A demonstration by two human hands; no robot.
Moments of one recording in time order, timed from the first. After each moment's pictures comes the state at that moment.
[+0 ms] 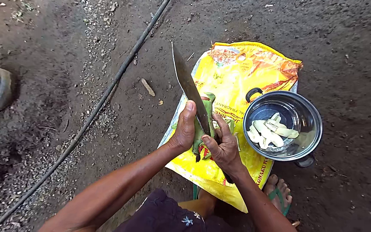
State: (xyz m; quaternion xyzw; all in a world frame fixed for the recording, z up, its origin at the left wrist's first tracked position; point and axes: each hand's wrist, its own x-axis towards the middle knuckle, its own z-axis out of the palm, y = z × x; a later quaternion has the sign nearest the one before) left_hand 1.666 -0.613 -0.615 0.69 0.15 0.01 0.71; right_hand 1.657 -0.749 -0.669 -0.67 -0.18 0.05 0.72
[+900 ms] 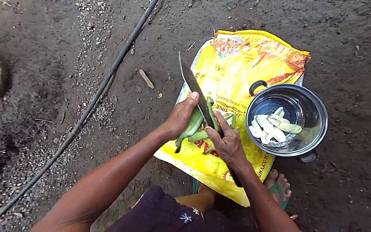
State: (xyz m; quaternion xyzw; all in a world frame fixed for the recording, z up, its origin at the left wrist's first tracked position) left_hand 1.670 -0.576 -0.614 0.76 0.15 -0.17 0.61; right_hand 1.659 -0.760 -0.680 -0.78 -0.17 0.10 0.59
